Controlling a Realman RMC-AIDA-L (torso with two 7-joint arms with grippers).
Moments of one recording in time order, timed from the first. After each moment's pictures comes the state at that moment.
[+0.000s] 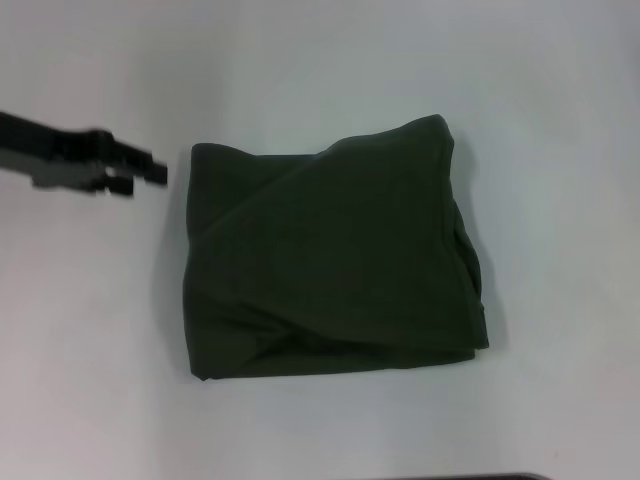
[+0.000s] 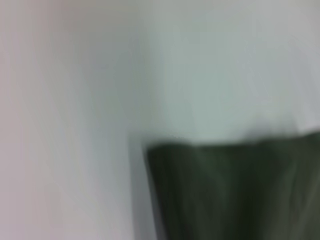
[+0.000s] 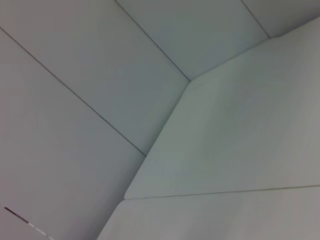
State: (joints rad) left arm -0.62 -2.00 -2.28 -0.99 -0.75 1.63 -2.70; right arm 0.66 1.87 -0.47 -0.79 -2.04 -1.60 2.29
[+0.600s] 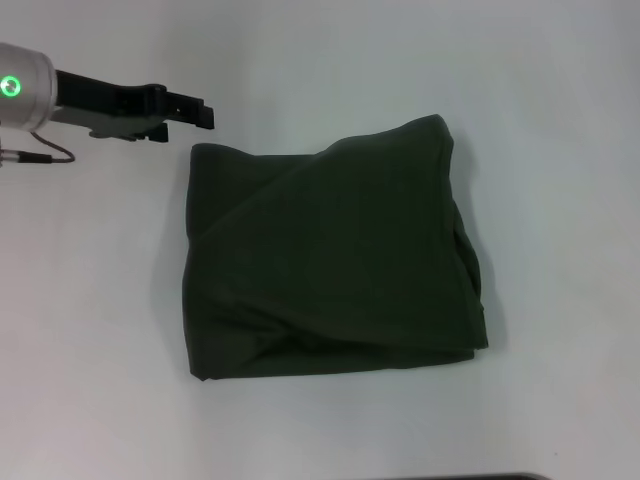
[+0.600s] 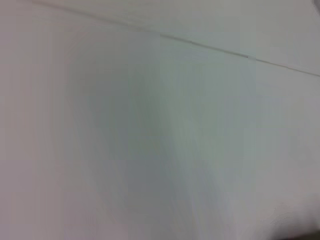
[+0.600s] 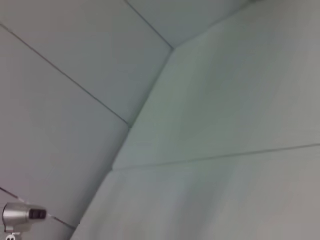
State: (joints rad) left arm -0.74 -2.04 -2.30 -0.75 -0.74 1.26 -2.58; right arm 0.66 1.83 -0.51 -0.80 -2.09 -1.64 2.38
